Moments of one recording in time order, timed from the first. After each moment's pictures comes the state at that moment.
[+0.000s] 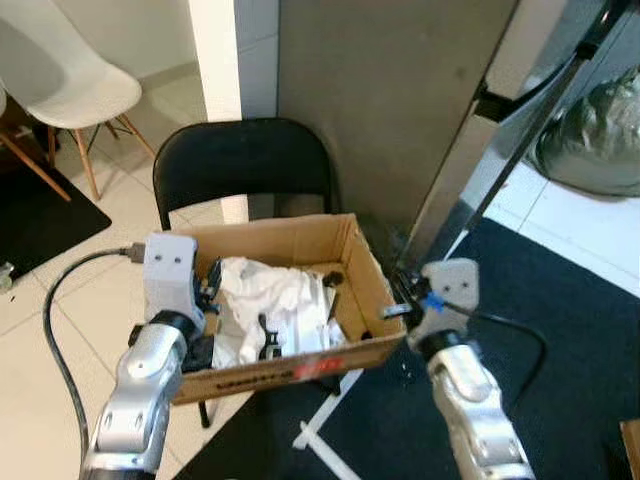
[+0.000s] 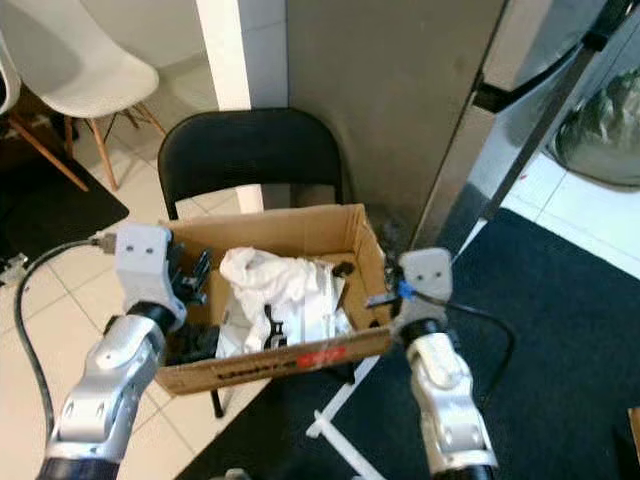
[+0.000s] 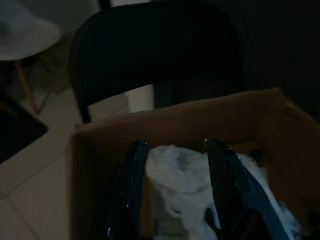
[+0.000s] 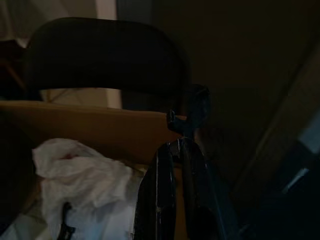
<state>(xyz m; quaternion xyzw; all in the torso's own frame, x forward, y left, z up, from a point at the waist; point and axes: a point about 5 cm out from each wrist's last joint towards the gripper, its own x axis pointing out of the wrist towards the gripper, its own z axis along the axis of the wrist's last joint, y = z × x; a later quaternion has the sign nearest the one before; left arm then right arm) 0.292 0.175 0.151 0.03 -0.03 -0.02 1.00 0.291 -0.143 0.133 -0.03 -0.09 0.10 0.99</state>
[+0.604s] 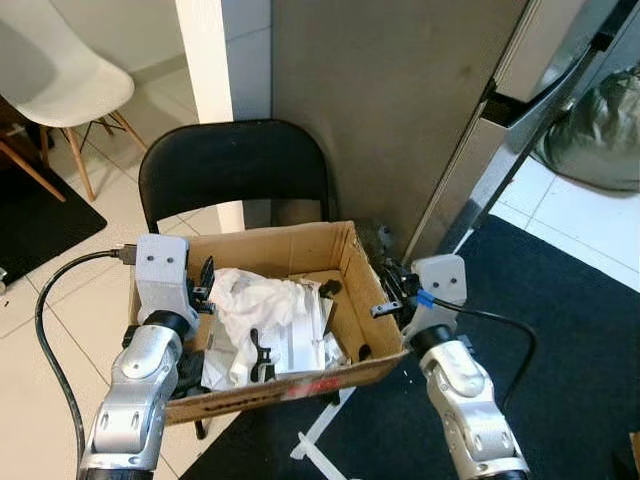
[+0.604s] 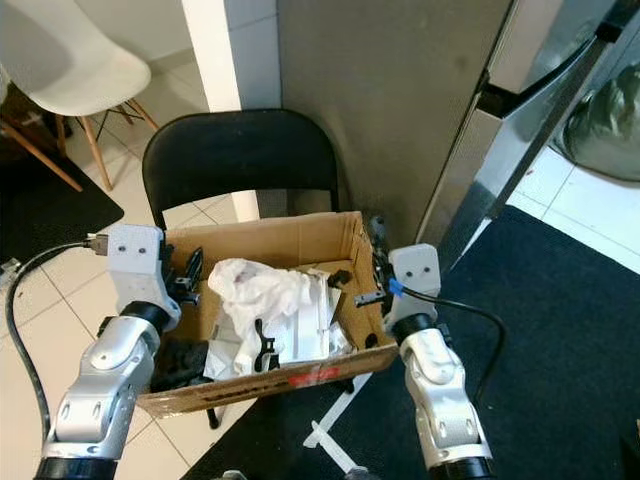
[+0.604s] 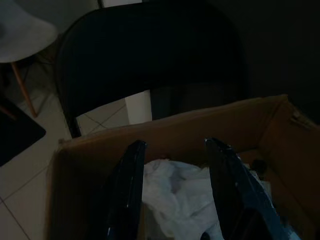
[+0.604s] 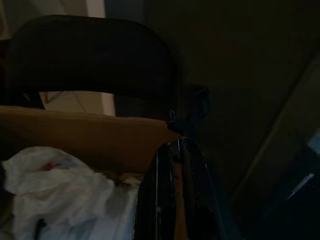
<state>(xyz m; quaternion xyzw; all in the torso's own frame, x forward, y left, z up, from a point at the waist) 0.291 0.174 0.149 0.03 -0.03 -0.02 1.00 0.294 -0.146 0.133 -0.04 -0.09 0.11 0.99</state>
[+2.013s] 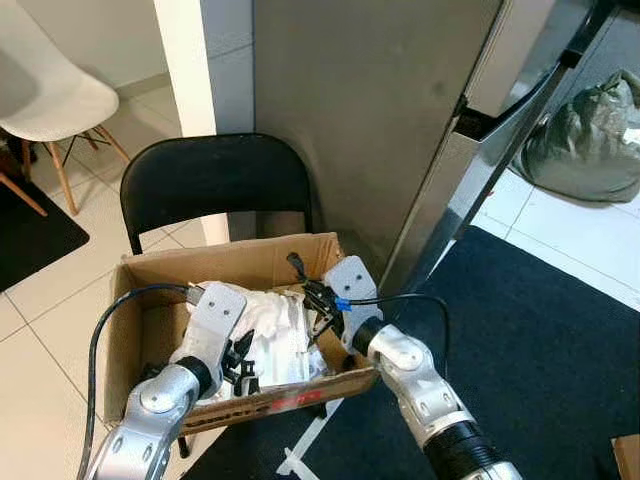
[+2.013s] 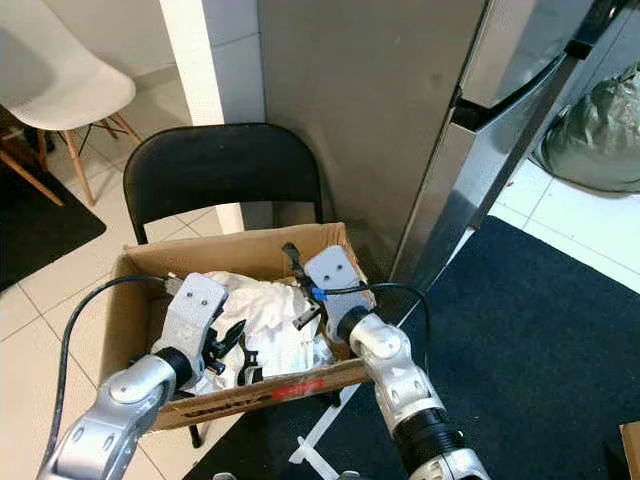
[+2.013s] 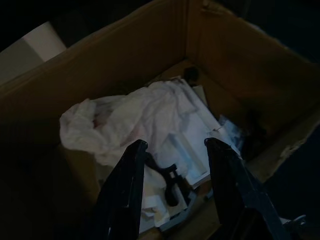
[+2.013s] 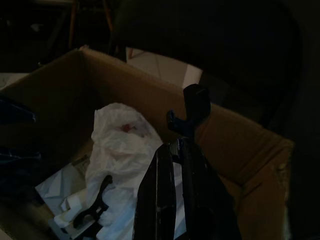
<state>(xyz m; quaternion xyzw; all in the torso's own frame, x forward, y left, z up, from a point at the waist) 0.262 0.150 0.103 0.13 0.14 -0.18 0.97 0.321 -0.070 0.108 -0.10 -0.01 0.33 0.94</state>
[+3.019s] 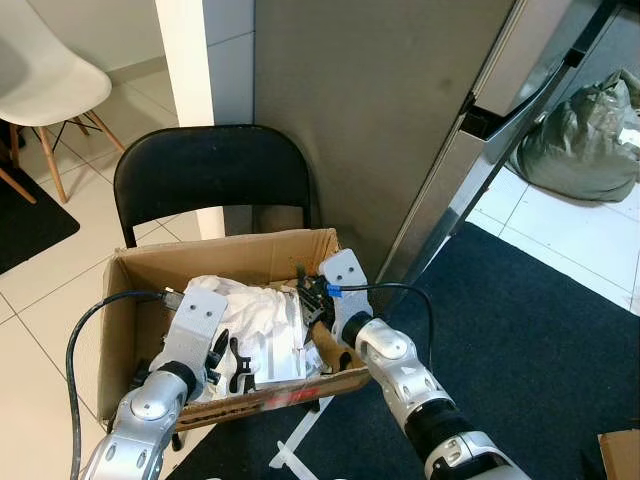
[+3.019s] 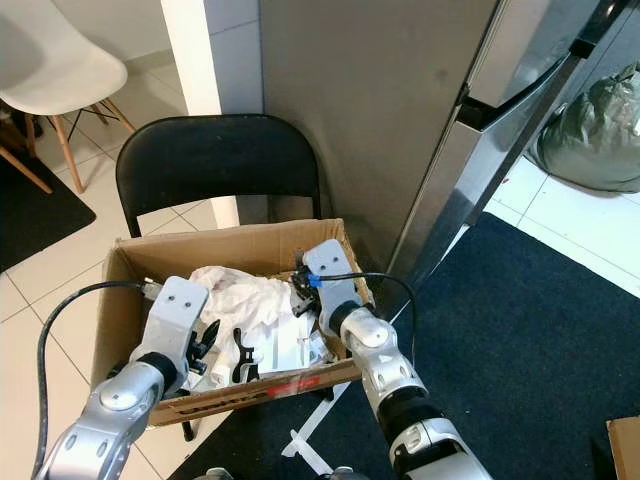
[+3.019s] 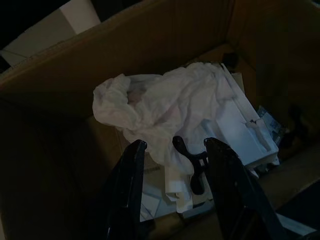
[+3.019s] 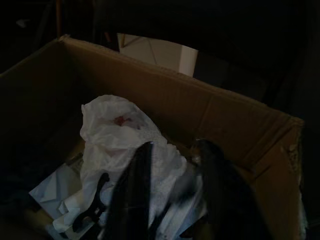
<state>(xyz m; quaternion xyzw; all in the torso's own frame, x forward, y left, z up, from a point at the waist) 0.260 0.164 0.101 0.13 0.14 -0.08 0.98 0.336 -0.066 0.099 -0.06 0.00 0.30 0.95</state>
